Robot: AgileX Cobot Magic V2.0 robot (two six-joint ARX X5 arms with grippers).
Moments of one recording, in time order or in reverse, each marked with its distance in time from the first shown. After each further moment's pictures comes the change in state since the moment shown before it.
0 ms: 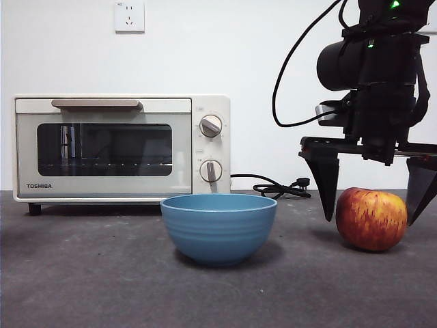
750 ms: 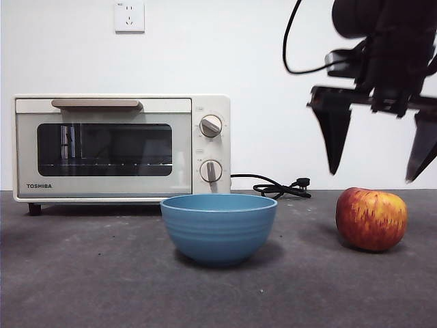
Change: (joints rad) left arm 0.000 -0.001 0.000 0.008 0.000 -0.010; right arm 0.000 -0.154 0.000 -0.031 0.011 -0.050
